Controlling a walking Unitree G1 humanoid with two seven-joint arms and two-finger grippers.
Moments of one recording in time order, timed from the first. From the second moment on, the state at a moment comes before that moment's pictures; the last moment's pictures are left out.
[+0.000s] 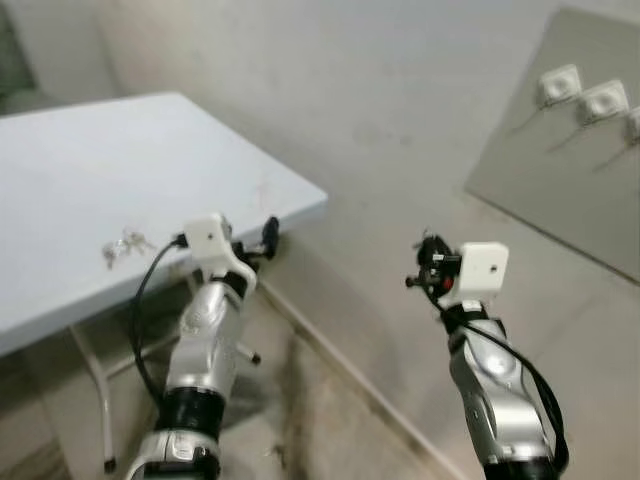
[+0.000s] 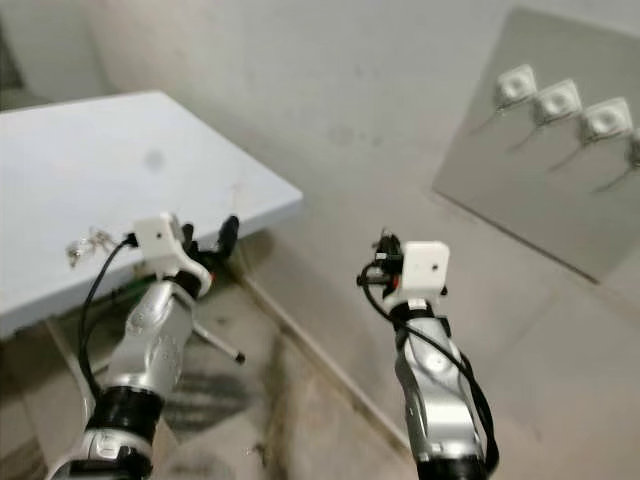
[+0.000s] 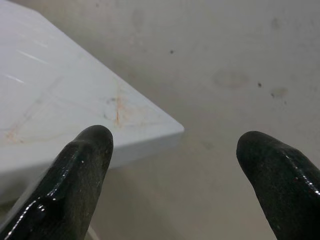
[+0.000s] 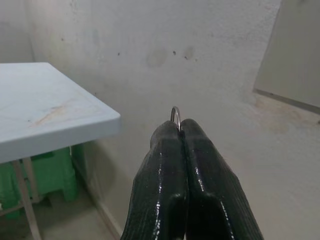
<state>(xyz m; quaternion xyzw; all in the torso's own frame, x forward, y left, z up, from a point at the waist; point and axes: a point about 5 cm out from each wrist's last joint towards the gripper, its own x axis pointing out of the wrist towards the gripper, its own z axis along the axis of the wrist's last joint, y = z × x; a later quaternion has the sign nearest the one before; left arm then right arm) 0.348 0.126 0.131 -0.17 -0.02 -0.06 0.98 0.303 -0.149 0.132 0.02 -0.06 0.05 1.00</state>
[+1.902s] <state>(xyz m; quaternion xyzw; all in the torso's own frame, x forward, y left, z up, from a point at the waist) 0.347 0.112 0.127 -0.17 0.00 -0.07 0.98 0.306 -0.155 0.136 0.02 -0.06 0.03 1.00</state>
